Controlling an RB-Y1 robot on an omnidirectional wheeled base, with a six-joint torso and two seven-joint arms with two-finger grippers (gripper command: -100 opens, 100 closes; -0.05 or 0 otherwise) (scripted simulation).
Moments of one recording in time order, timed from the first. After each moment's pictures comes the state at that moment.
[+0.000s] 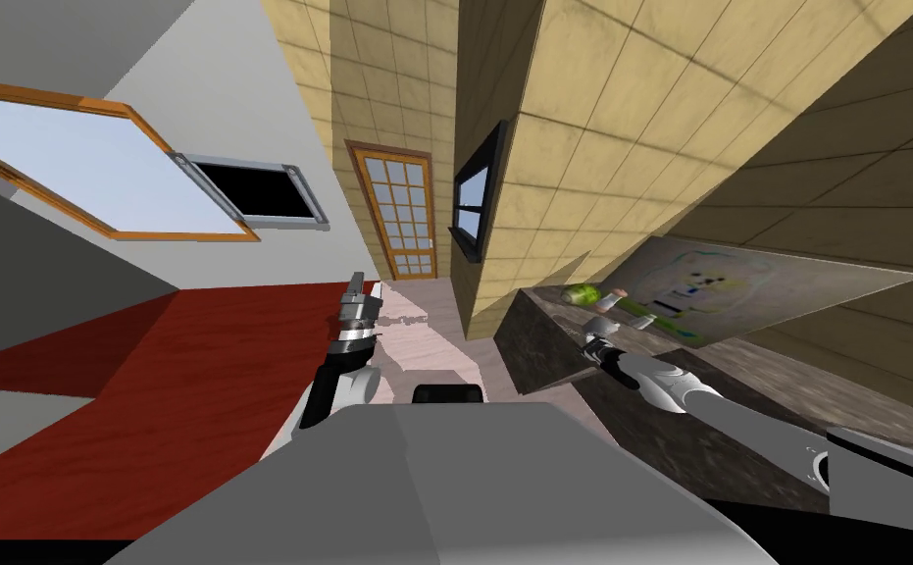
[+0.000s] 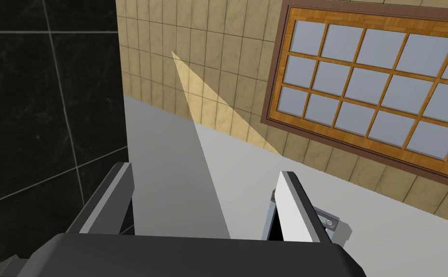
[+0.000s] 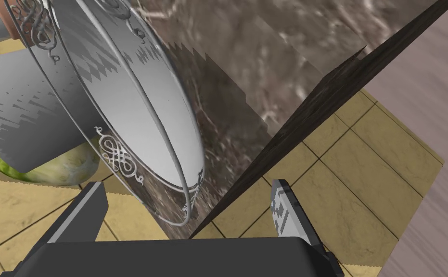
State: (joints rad) left arm 0.49 0.04 -0.05 -2.29 0.02 -0.36 -0.01; right arm -0.02 -1.28 0.69 -1.00 0.58 0.10 0.47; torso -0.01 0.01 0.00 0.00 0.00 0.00
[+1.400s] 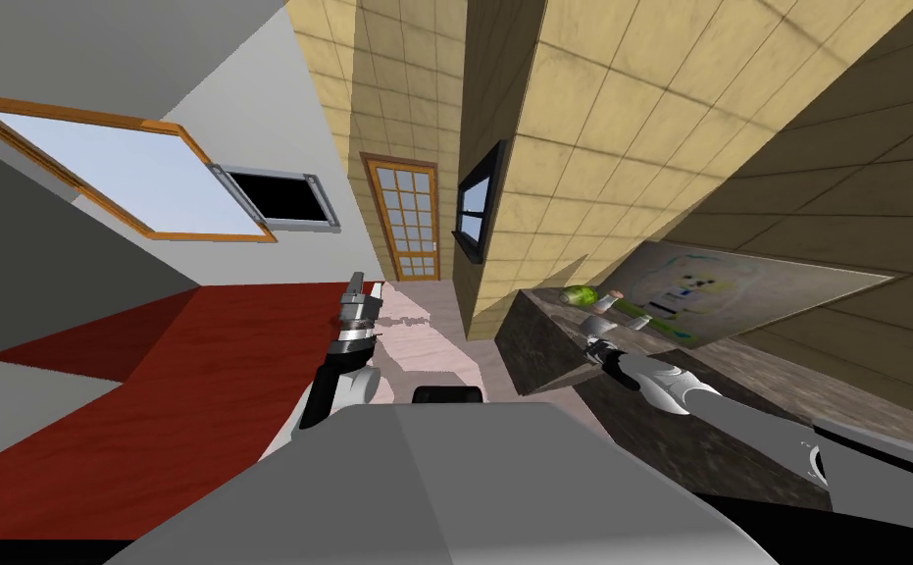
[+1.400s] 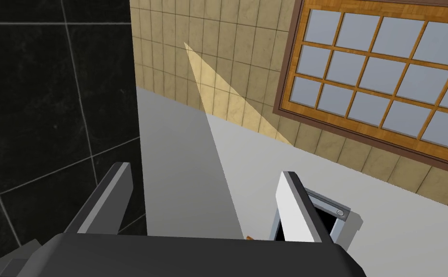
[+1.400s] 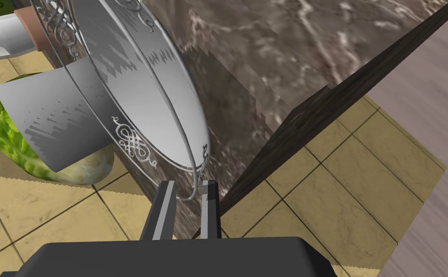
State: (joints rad) left arm 0.49 0.04 -0.05 -2.29 0.02 -0.36 -0.01; right arm -0.06 -1.30 0.79 -0.98 0.54 0.14 0.44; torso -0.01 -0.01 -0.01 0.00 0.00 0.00
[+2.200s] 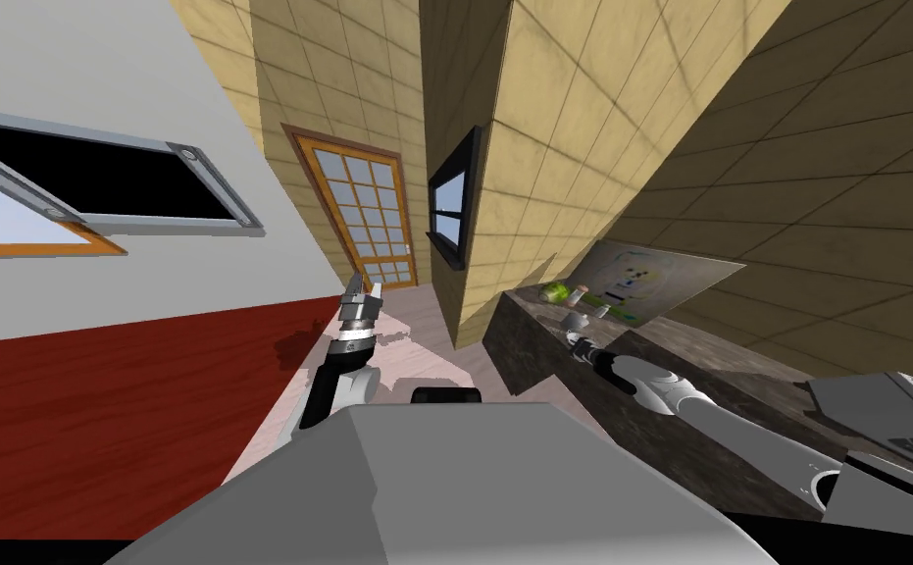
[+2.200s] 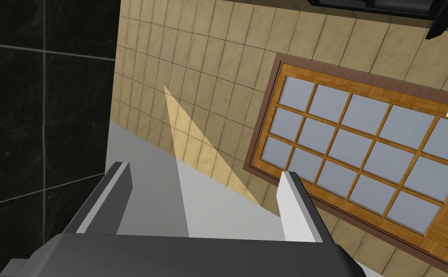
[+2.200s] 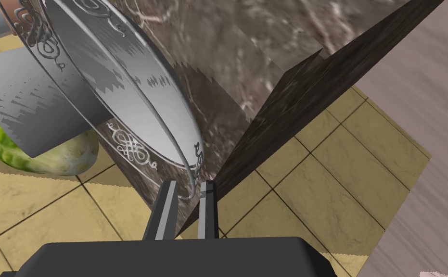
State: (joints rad) left arm 0.49 0.04 -0.05 -2.29 0.02 -0.36 -0.01; right arm 0.07 -1.21 0.51 -1.05 0.71 -0.05 0.60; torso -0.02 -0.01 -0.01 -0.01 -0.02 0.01
